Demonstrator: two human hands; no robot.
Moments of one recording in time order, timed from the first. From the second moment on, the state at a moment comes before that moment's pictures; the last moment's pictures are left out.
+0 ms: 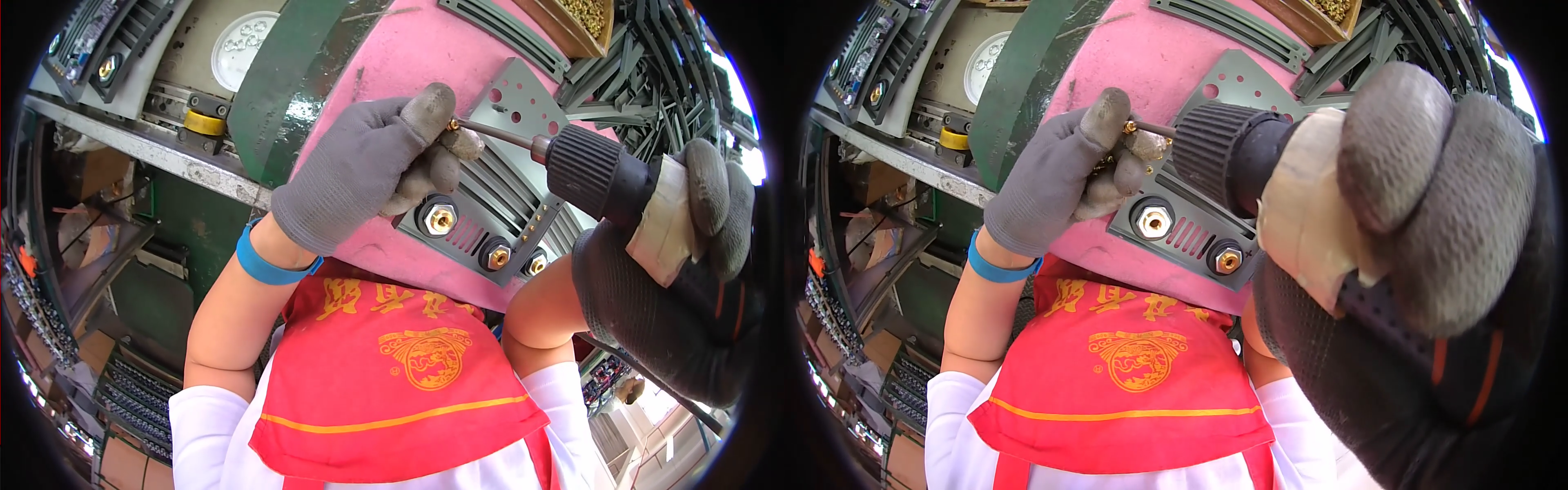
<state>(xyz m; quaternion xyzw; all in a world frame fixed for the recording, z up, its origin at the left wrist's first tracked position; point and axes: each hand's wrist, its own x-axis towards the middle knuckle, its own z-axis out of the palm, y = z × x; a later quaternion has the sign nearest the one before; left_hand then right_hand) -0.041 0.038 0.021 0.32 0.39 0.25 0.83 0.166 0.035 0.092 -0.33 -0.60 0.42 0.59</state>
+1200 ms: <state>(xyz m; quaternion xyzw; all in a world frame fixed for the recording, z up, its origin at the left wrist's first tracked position) -0.008 0.012 0.000 0.57 0.52 0.32 0.56 0.156 0.049 0.091 -0.38 -0.56 0.42 0.61</state>
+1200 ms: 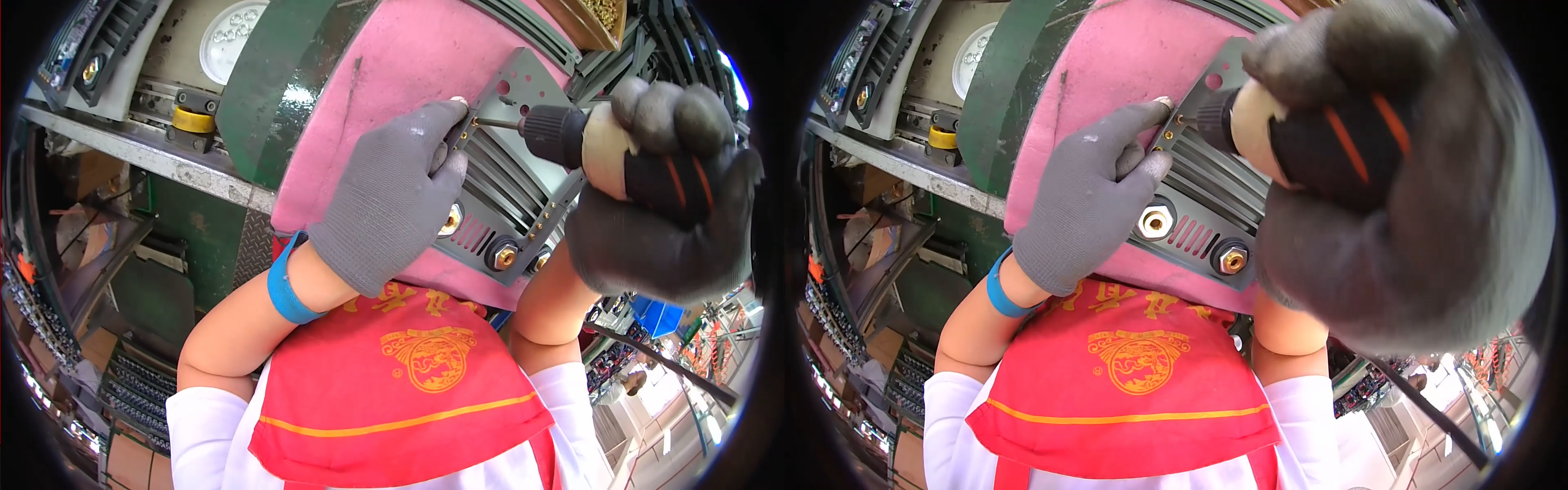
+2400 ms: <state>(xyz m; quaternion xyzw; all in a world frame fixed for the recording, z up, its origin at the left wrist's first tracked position) 0.070 0.000 0.021 0.13 0.24 0.21 0.94 0.261 -0.075 0.132 -0.34 -0.46 0.35 0.74</state>
